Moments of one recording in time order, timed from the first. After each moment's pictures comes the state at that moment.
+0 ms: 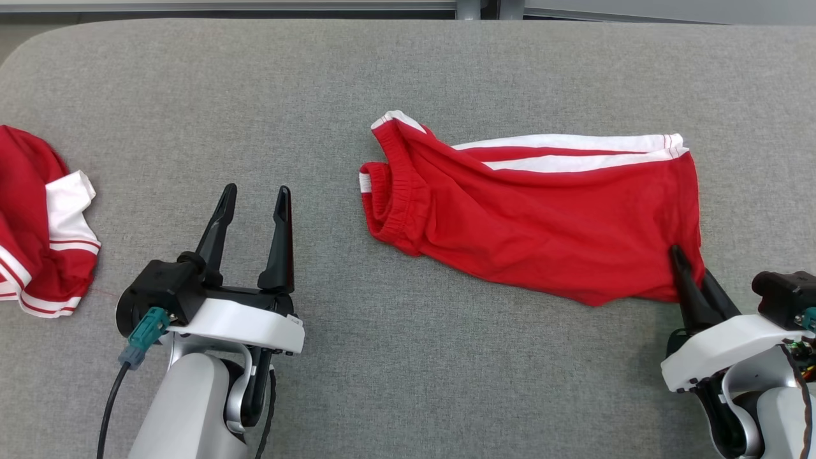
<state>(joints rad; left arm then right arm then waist) -0.31 0.05 -0.16 0.25 -0.31 -0.03 -0.26 -0.18 -0.15 0.02 0.18 0.30 0.13 0.09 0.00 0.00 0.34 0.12</state>
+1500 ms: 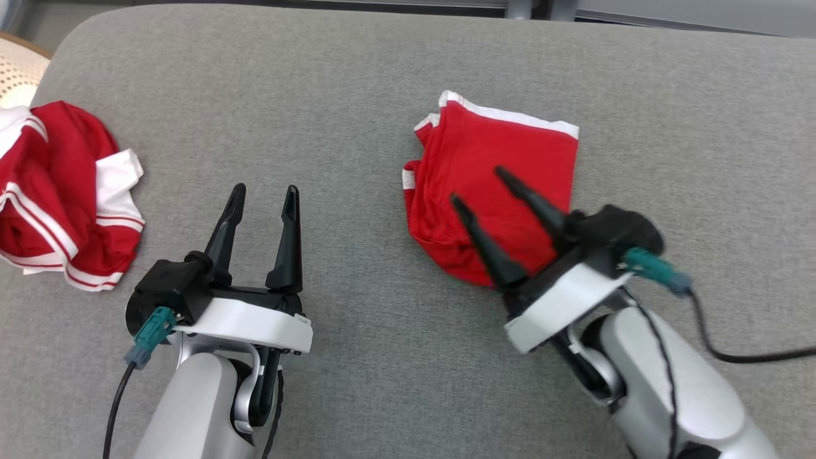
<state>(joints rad) -0.31 0.05 -0.20 0.24 -0.35 -0.01 -0.26 -0.53 -0.15 0.61 0.27 0.39 0.13 -0.08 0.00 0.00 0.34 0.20</state>
